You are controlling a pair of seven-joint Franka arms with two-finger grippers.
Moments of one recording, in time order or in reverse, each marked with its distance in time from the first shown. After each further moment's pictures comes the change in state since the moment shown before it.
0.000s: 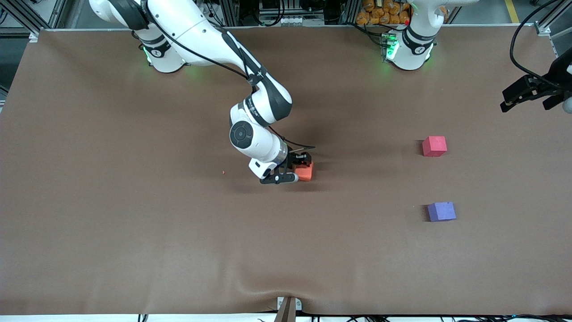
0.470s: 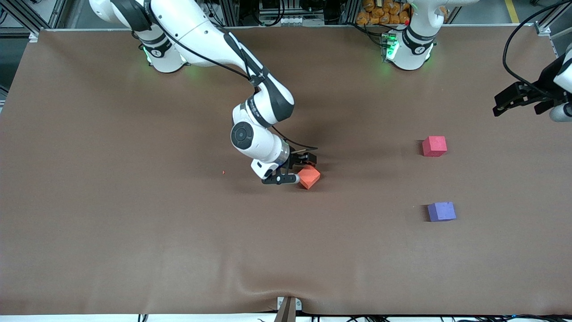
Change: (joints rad) left arm -0.004 0.029 -0.012 -0.004 0.000 0.000 -0.003; right arm 0.006 0.005 -0.022 0.029 0.018 0.008 0.000
